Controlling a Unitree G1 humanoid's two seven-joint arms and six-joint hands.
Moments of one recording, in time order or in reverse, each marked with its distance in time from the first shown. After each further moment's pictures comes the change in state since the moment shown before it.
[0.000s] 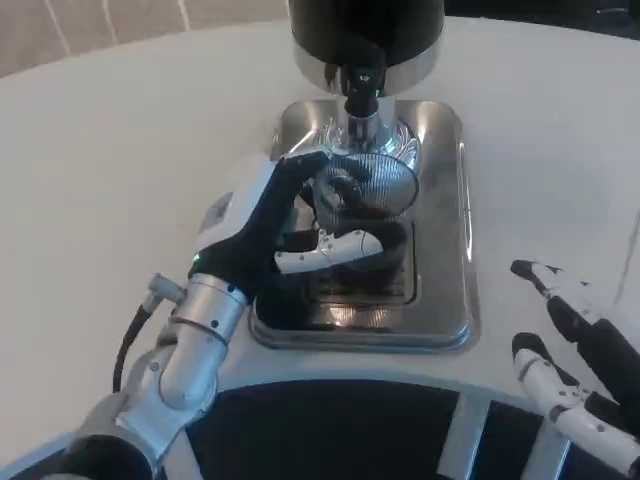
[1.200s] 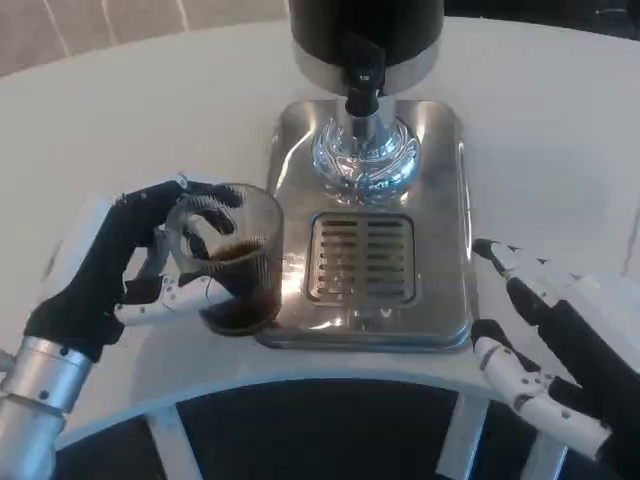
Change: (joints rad) left arm 0.384 0.215 0.252 -0.367 -0.241 -0.148 -0.293; right arm -0.064 -0.056 0.103 0.000 -0.038 0.029 0.007
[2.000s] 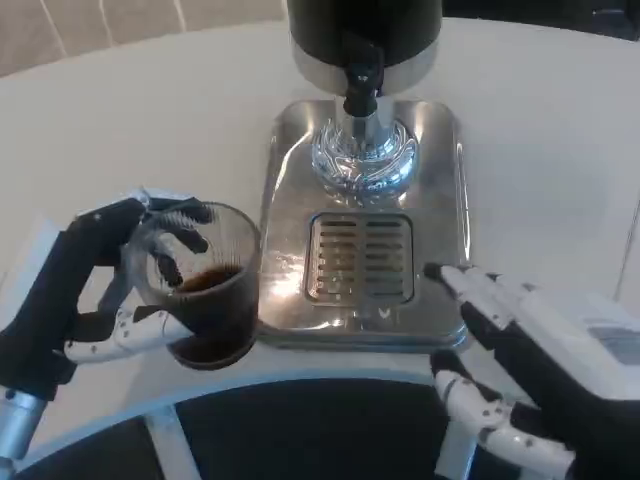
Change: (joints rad) left arm 0.217 0.002 0.113 -0.295 -0.131 0.021 -0.132; right arm -0.005 -0.060 0.068 0.000 -0.015 -0.071 0.052
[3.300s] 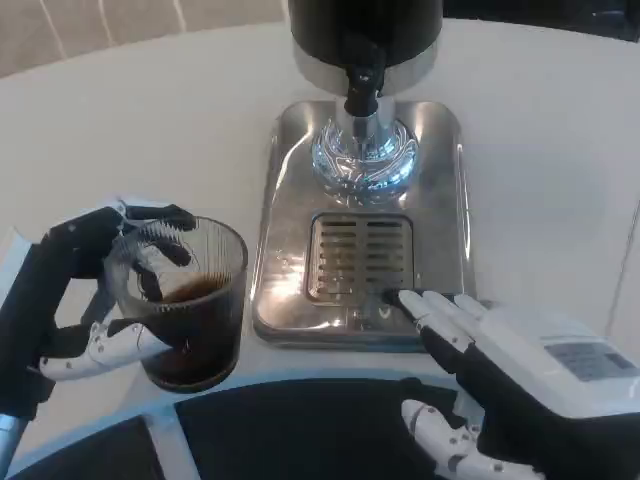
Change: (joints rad) left arm 0.081 -0.034 0.066 -0.104 -0.065 0.039 -0.081; right arm 0.003 0.036 0.045 0.000 -0.016 -0.063 0.053
